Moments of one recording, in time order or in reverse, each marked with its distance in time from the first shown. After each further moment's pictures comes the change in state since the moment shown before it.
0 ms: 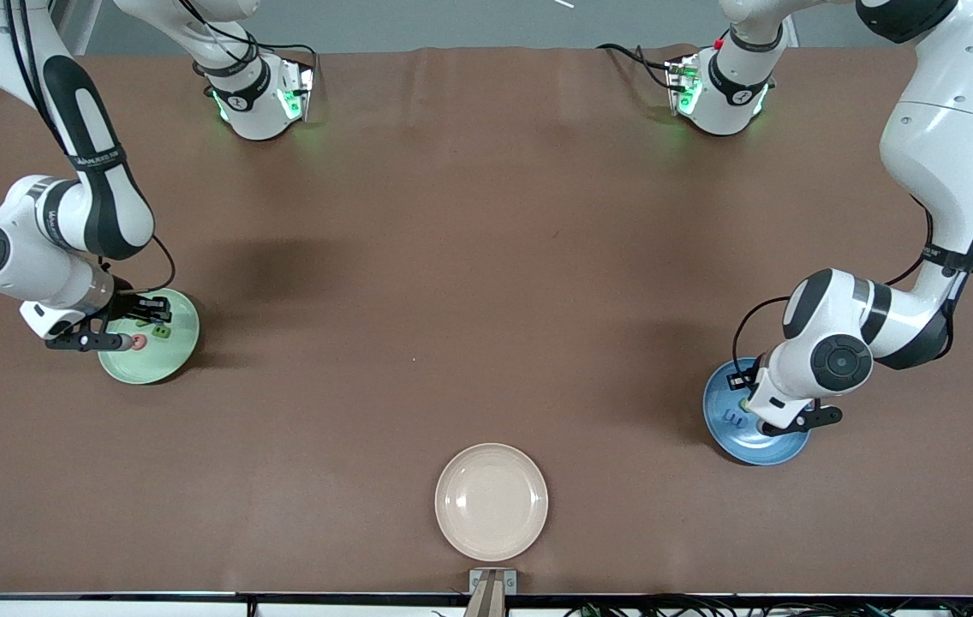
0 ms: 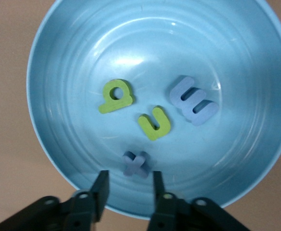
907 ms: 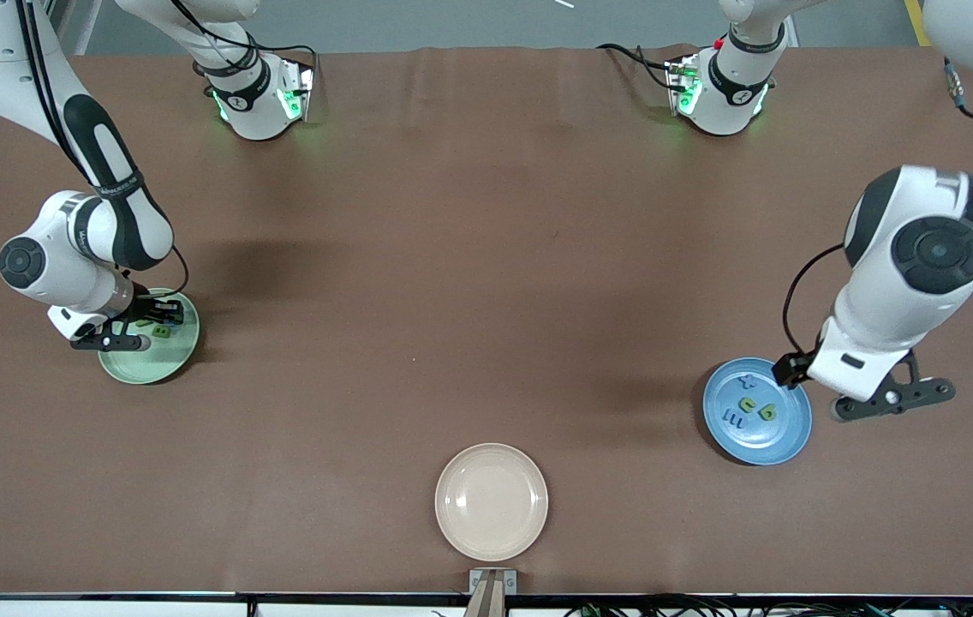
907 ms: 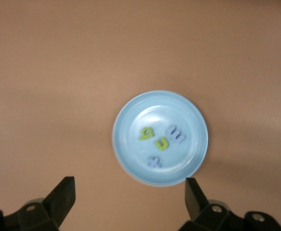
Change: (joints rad) left arm 0.021 -0.347 -0.112 0.101 -0.035 -0.201 0.092; right arm -0.015 0.110 0.008 -0.022 -0.001 0.101 -0.005
